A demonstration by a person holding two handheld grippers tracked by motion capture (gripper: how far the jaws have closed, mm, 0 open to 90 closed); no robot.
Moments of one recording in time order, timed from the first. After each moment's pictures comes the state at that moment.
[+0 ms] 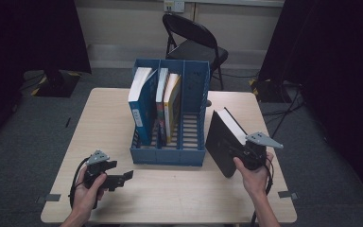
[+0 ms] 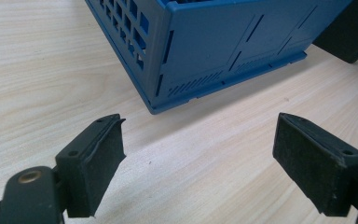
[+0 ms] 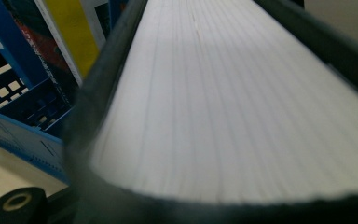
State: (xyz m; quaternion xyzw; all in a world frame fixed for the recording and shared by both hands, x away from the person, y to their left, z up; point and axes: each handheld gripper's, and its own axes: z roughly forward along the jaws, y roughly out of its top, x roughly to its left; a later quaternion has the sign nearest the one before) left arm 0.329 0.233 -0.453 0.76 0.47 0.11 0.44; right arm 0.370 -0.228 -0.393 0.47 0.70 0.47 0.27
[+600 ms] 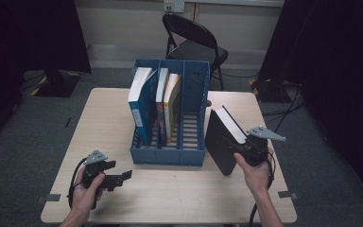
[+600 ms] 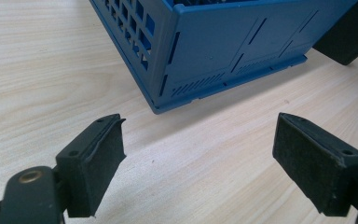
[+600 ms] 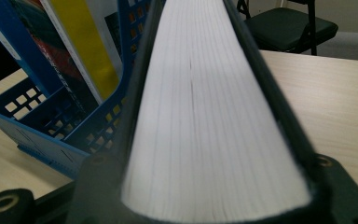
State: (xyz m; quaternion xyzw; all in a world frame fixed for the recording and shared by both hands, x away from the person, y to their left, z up) left arm 0.328 0.237 -0.453 0.75 0.47 0.11 0.44; right arm 0.372 -0.228 -0.369 0.48 0.70 0.47 0.24
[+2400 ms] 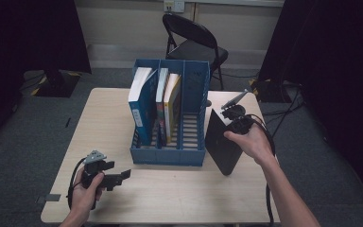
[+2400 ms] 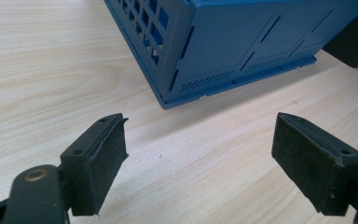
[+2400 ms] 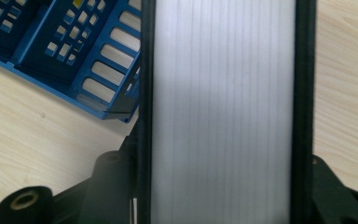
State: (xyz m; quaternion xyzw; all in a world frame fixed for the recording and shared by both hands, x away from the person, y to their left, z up) left arm 0.329 0.240 -0.454 0.74 0.49 0.11 0.44; right arm 0.450 -0.183 -0.319 0.52 0.84 0.14 0.10
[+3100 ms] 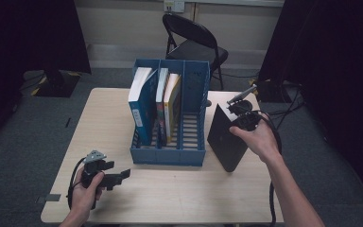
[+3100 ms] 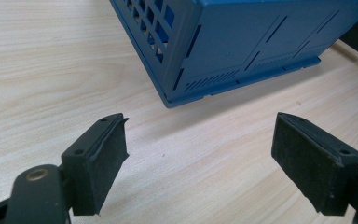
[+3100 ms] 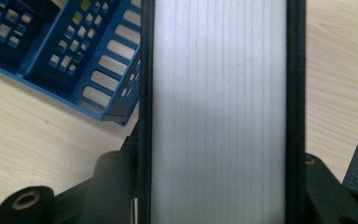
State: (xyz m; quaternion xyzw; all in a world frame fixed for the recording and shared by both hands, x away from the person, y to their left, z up) left arm 0.330 0.240 -0.455 0.74 0.50 0.10 0.43; right arm 0.447 -0.196 -0.298 0.53 0.83 0.16 0.11
